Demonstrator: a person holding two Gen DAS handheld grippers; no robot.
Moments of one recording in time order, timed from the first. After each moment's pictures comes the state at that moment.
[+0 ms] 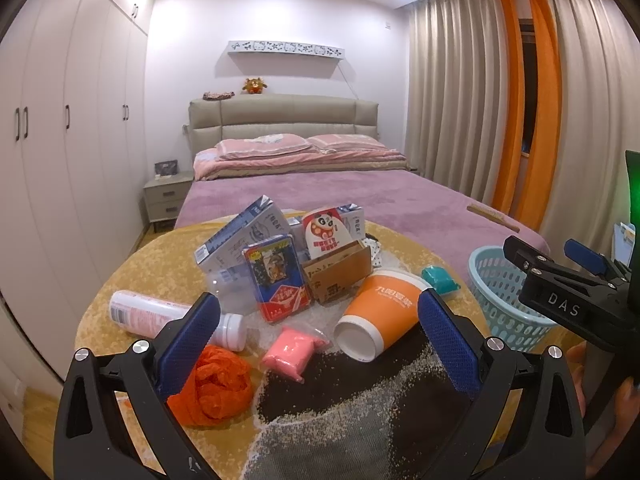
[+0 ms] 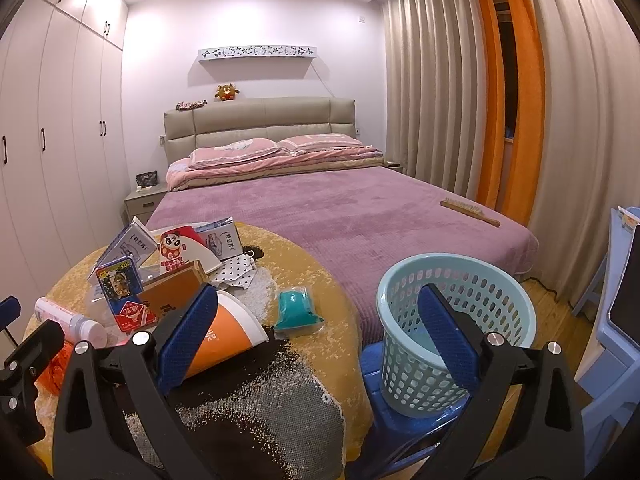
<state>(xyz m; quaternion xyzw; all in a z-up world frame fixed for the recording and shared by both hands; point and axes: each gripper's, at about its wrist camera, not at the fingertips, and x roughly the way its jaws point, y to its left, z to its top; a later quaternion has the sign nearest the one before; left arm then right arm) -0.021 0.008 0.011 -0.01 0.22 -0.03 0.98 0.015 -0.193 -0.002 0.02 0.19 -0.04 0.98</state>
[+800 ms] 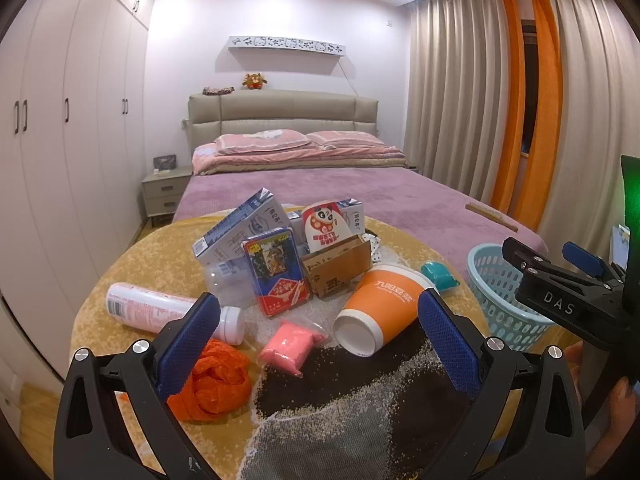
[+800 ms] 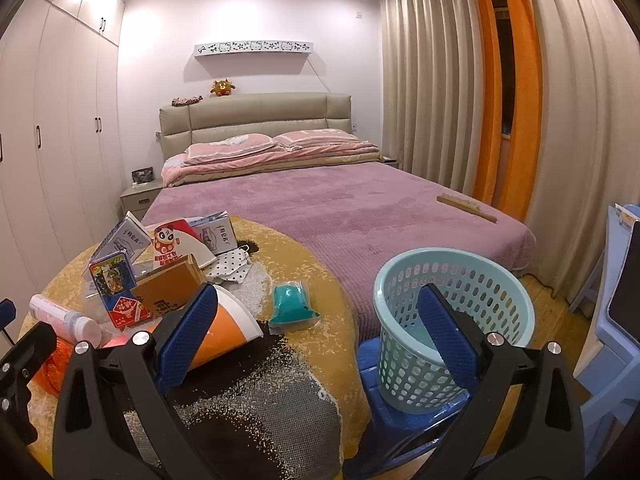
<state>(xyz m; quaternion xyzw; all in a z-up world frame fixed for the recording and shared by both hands) -0.017 0.009 0.003 -0.01 0.22 -0.03 0.97 0.021 -0.194 -0.007 0.02 0.20 -0.04 0.98</state>
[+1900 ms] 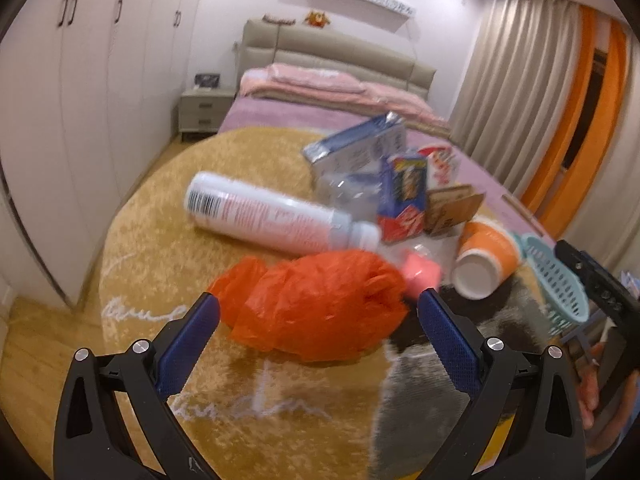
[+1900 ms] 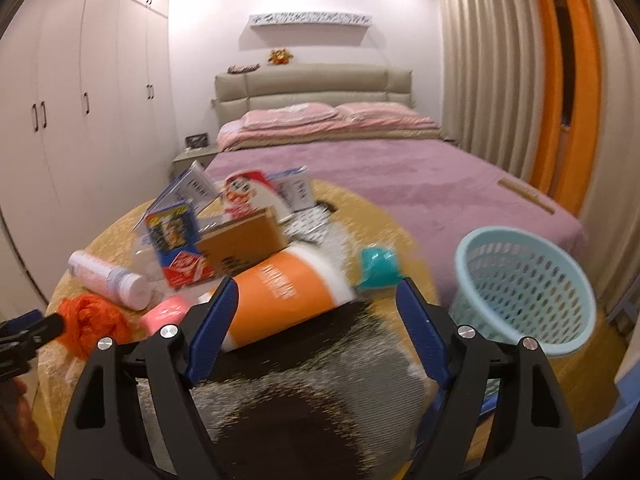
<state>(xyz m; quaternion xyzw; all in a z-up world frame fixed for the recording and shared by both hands) -0.012 0.133 -0.055 -0.12 0.33 0.02 0.94 0.036 -0.141 -0.039 0.00 0.25 0.07 0.96</state>
